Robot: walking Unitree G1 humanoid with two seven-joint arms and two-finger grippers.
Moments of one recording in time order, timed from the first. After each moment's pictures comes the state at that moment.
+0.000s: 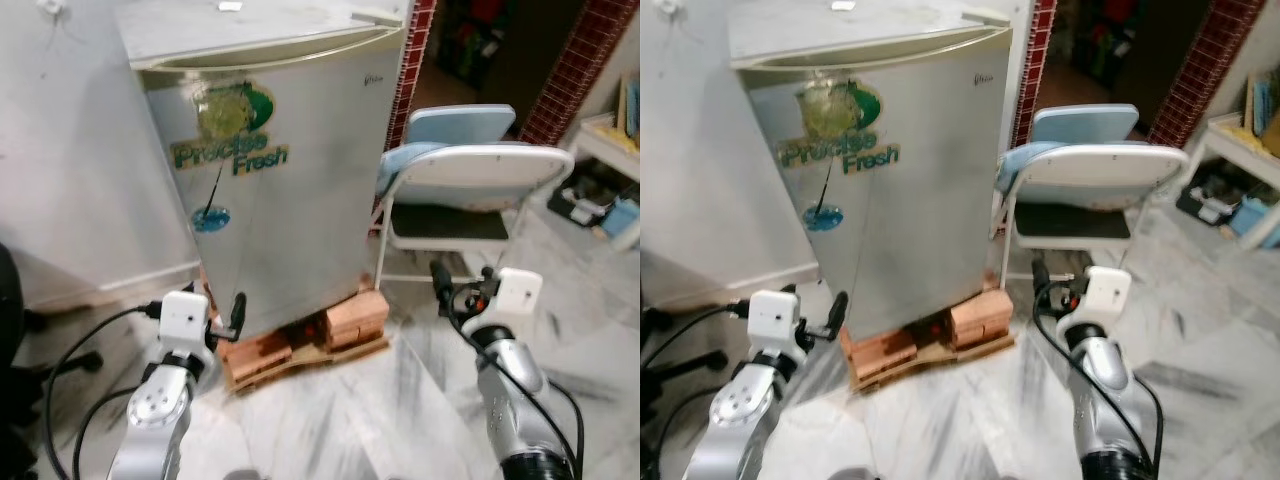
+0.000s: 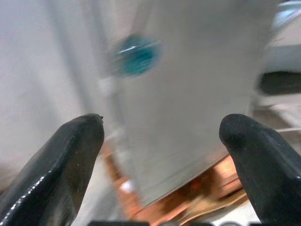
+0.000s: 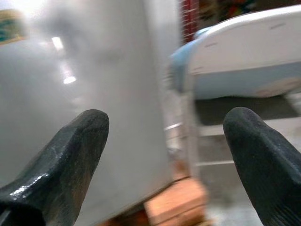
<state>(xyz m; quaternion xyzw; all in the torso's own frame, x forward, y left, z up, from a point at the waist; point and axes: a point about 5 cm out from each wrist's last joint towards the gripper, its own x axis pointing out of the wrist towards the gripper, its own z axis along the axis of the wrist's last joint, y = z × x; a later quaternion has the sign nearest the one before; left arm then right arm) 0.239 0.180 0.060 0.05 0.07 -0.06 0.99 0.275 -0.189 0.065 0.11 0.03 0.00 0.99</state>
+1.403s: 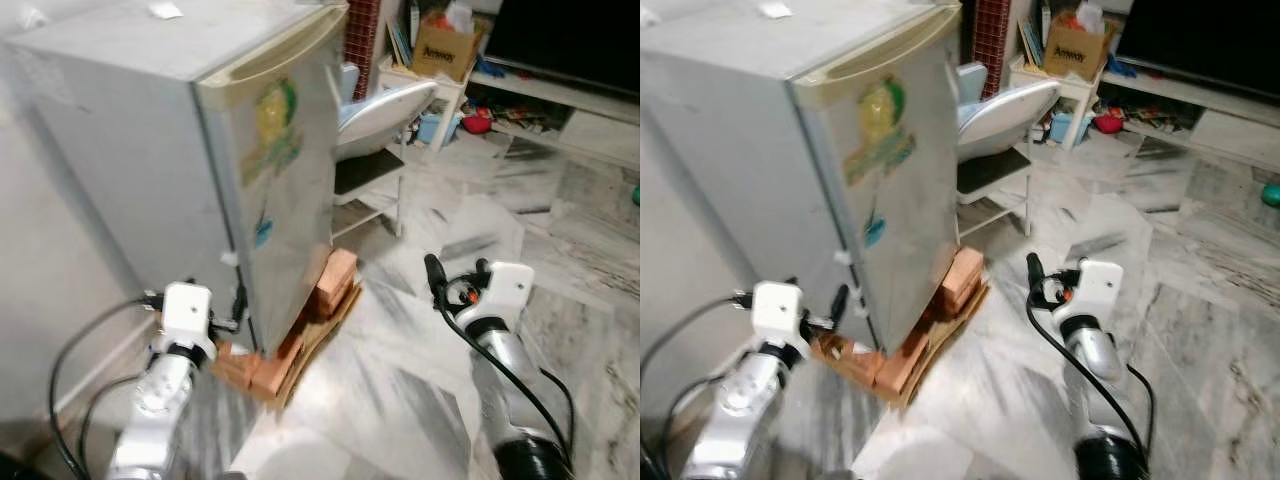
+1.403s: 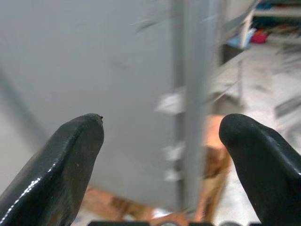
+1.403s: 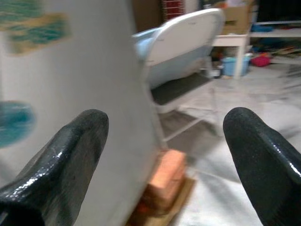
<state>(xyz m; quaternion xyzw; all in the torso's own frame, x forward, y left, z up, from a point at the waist) 0.246 0.184 0.055 0.06 0.07 -0.04 0.99 0.286 -0.173 0.070 0.10 0.03 0.03 0.99</state>
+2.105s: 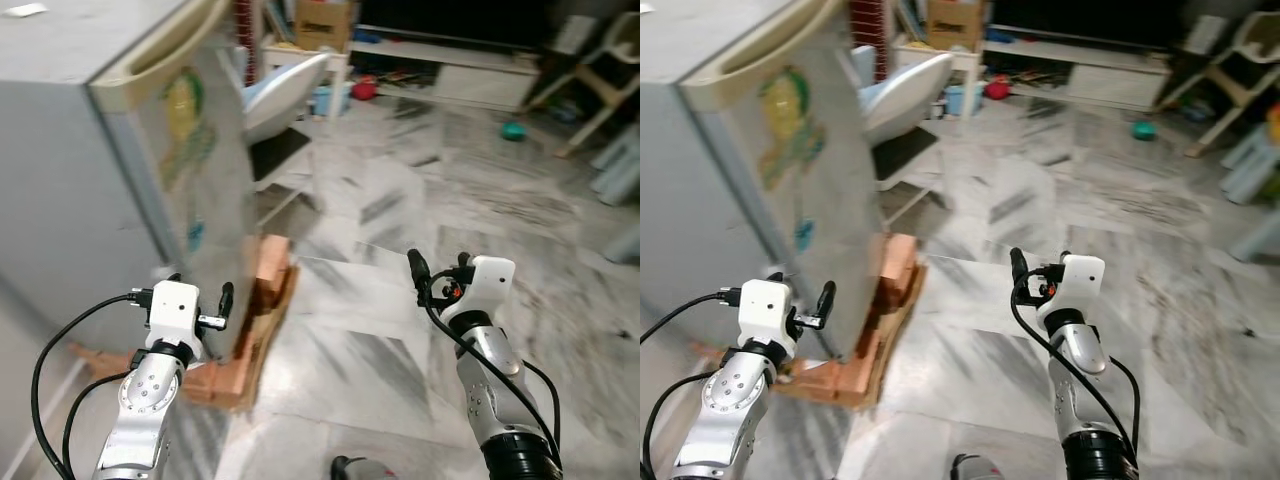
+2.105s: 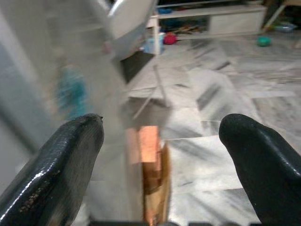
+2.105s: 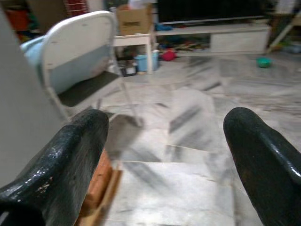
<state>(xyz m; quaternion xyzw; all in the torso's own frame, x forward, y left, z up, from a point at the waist) 0.253 0.183 0.064 0.07 0.05 -0.05 0.99 0.288 -0.182 0.072 0.08 0.03 0.03 1.00</state>
